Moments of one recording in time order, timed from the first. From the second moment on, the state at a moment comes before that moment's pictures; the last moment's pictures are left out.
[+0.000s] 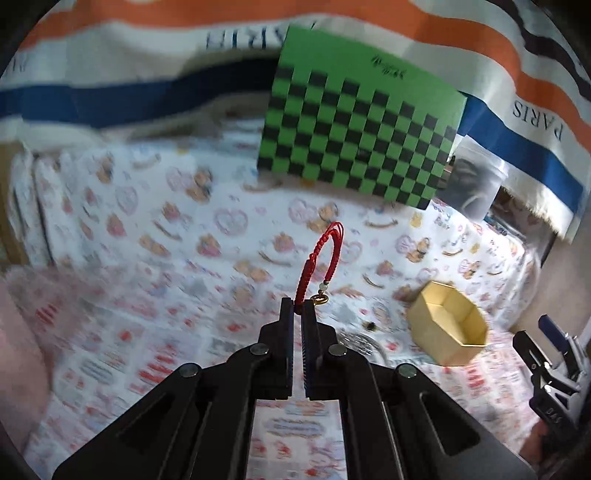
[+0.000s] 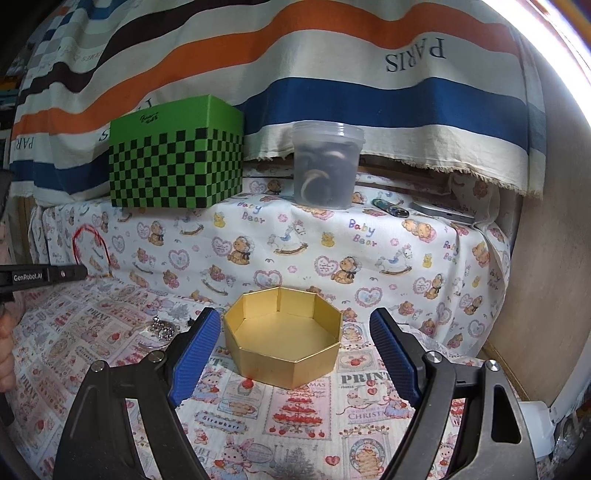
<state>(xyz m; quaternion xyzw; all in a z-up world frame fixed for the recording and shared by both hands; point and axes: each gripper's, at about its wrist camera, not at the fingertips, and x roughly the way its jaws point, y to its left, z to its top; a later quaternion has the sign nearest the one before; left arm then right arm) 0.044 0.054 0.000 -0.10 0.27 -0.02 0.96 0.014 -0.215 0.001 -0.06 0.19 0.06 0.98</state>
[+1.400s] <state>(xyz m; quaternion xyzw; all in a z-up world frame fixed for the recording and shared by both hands) 0.013 0.057 0.022 -0.12 0.23 -0.02 0.97 0.068 -0.168 0.004 -0.01 0.37 0.21 0.91</state>
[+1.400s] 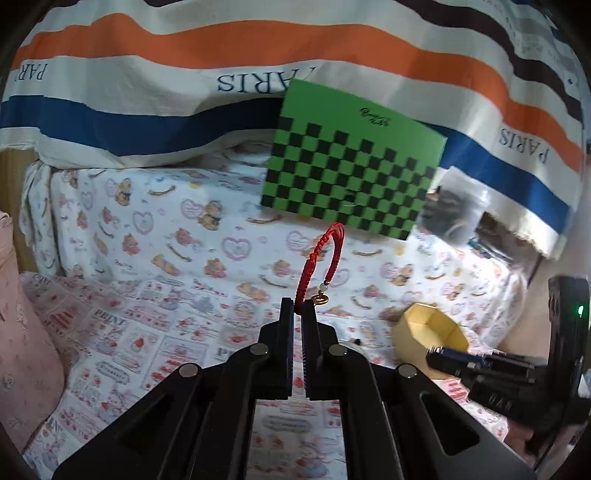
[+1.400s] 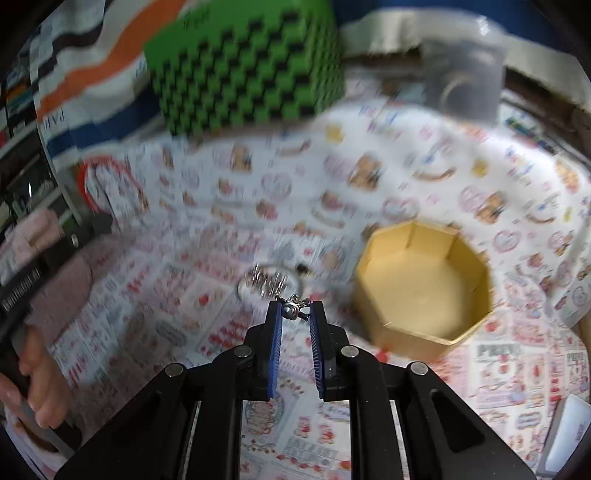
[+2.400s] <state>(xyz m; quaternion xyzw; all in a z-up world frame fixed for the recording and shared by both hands) 0.088 -0.085 0.000 -0.08 0.33 -0.14 0.93 0.118 -0.266 0.016 0.08 0.40 0.15 0.90</state>
